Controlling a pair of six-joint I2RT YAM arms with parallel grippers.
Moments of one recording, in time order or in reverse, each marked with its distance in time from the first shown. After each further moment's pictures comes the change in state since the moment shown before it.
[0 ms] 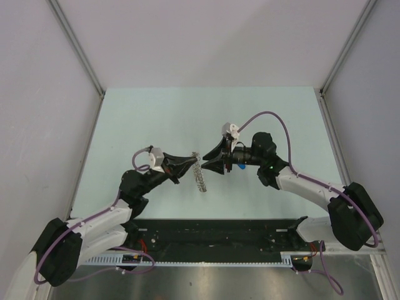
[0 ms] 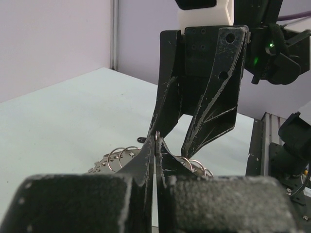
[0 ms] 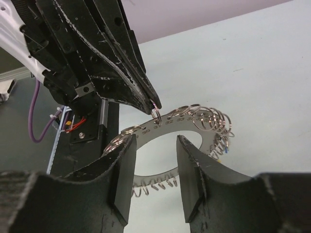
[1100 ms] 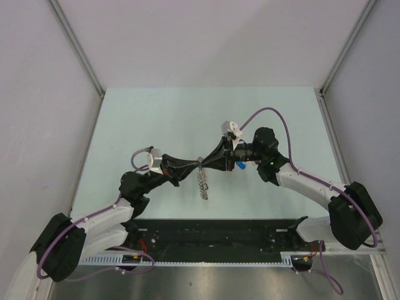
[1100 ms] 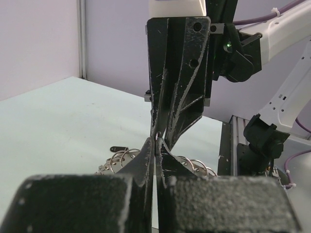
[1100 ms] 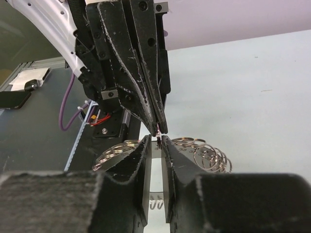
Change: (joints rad) left arm 0.000 0.051 -0.007 0.141 0.105 -0.112; right arm -0.020 0.009 0.057 0.026 -0.191 0.019
